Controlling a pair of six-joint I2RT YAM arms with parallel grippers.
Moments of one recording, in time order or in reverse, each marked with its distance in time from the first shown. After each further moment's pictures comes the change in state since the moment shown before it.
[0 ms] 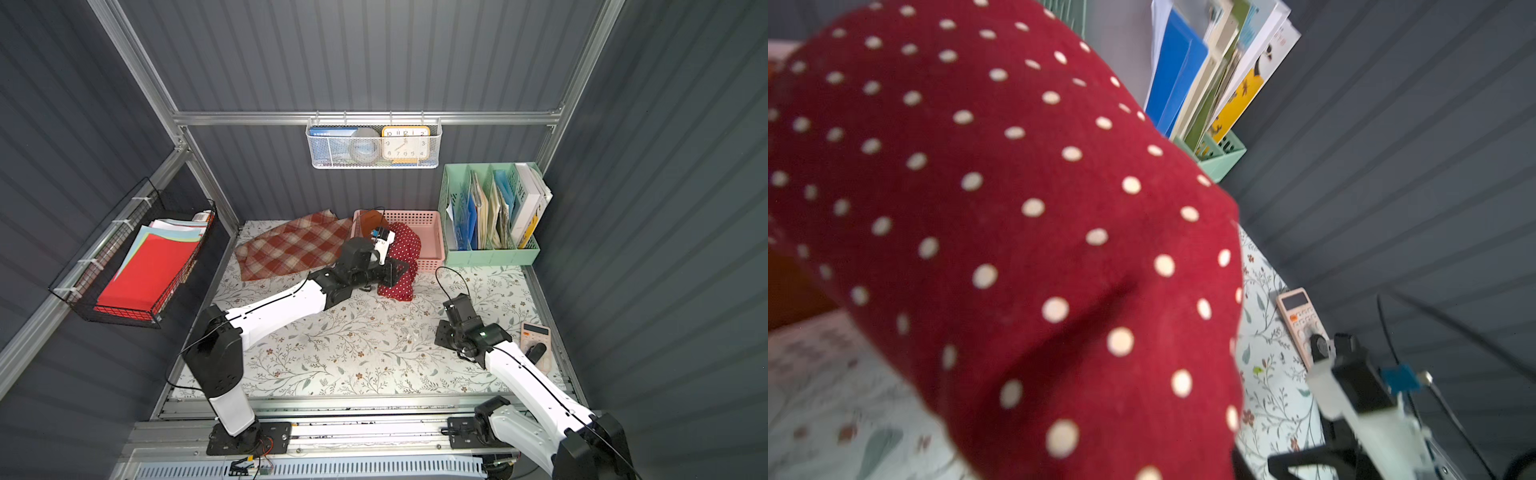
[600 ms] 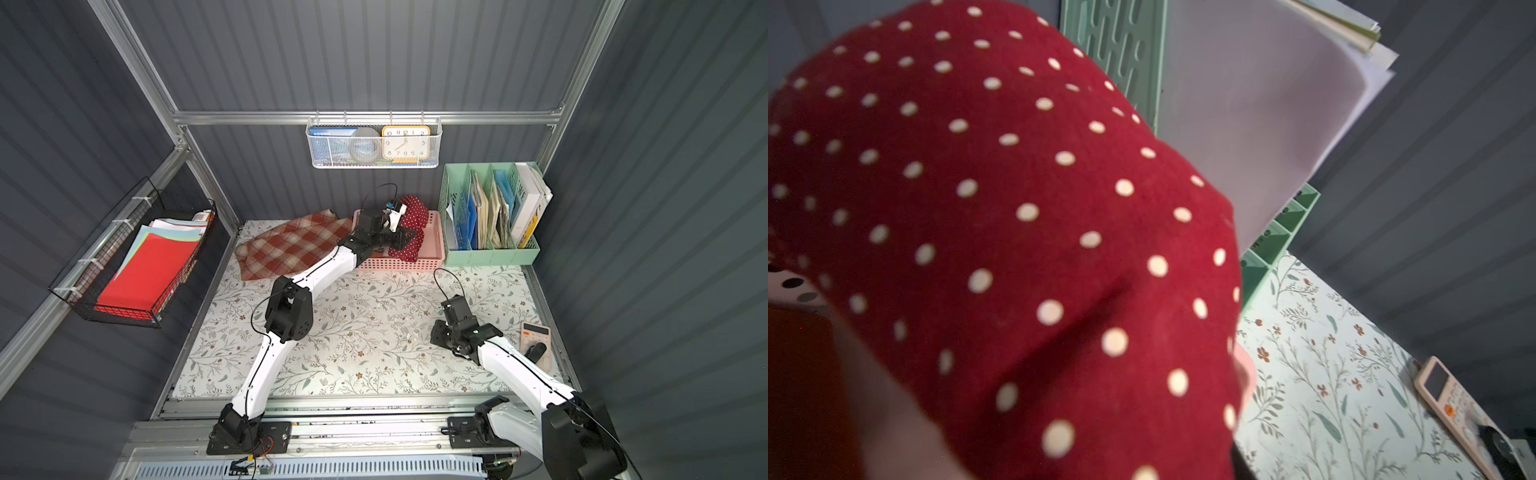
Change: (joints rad) left arm 0.172 0.699 0.800 -0.064 0.199 0.190; right arm -0.023 0.116 -0.065 0.200 -0.082 -0.010
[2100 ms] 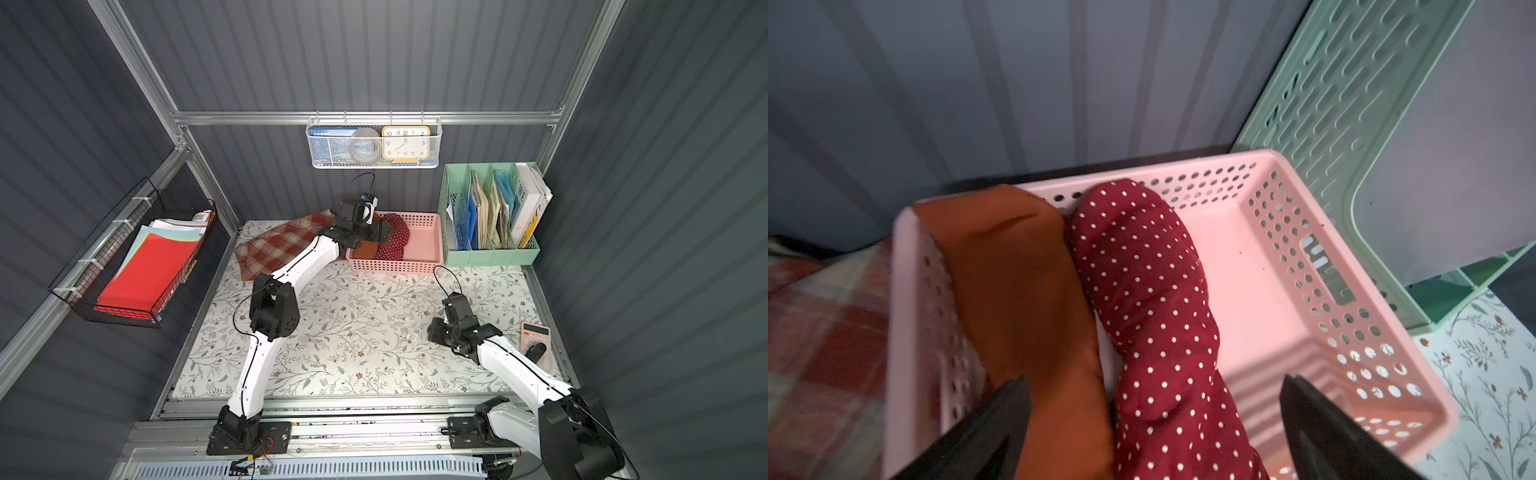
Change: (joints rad) left arm 0.092 -0.183 -0.103 -0.258 -0.332 0.013; right arm -0.018 0.007 -0.006 0.061 -0.048 -0.043
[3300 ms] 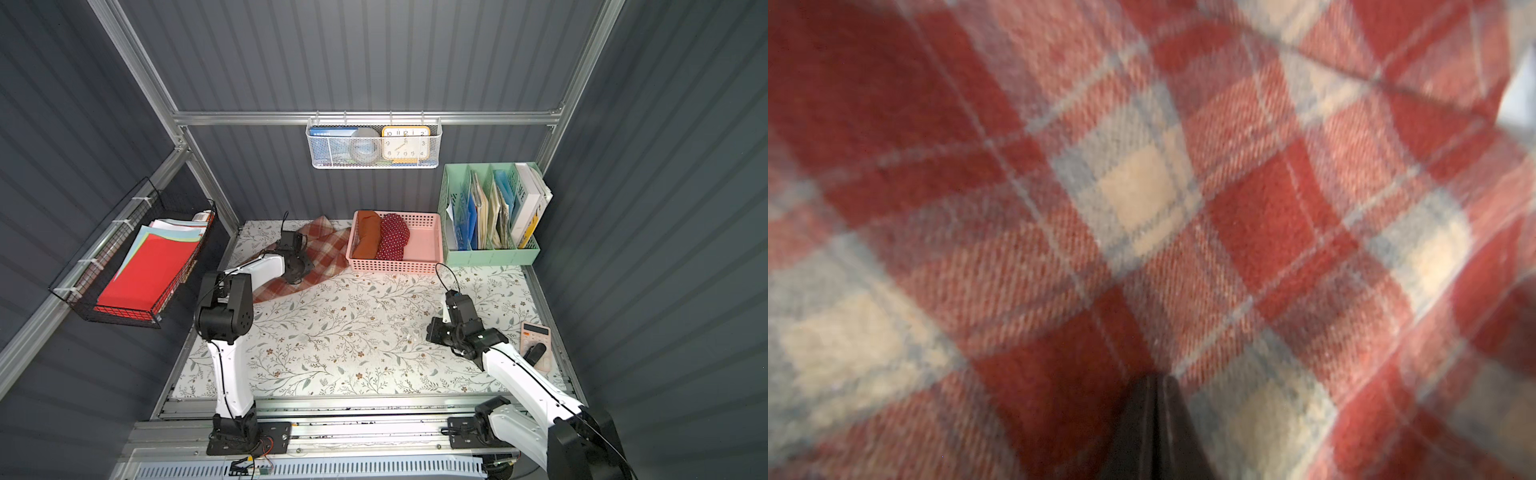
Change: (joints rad) left arm 0.342 -0.283 -0.790 0.005 -0.169 -0.539; right arm 0.000 -0.102 -0.014 0.029 -0.121 -0.020
